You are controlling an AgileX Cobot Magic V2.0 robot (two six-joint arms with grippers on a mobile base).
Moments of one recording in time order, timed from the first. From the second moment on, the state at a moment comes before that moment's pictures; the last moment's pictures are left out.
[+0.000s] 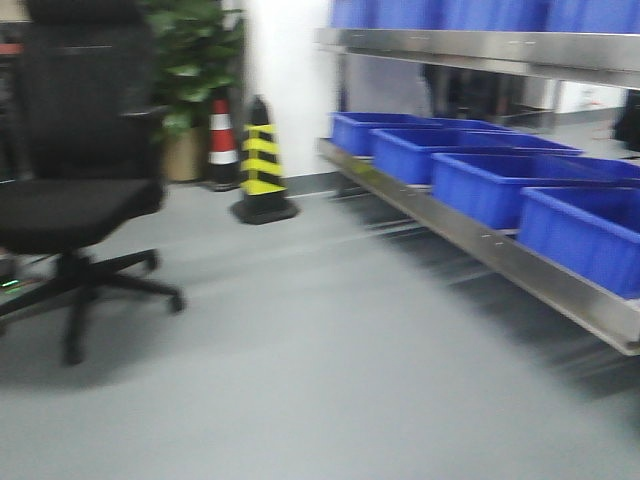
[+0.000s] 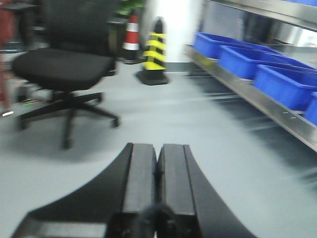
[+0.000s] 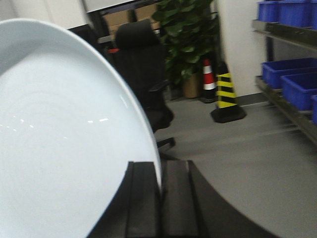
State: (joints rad) left arm -0.06 -0.02 0.03 0.01 0.14 -0.09; right arm 0.47 0.33 -0.84 -0.02 0.57 0.31
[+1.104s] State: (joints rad) left arm -0.06 -0.02 0.03 0.01 0.14 -0.09; right arm 0.47 0.33 -0.84 -0.02 0.57 0.31
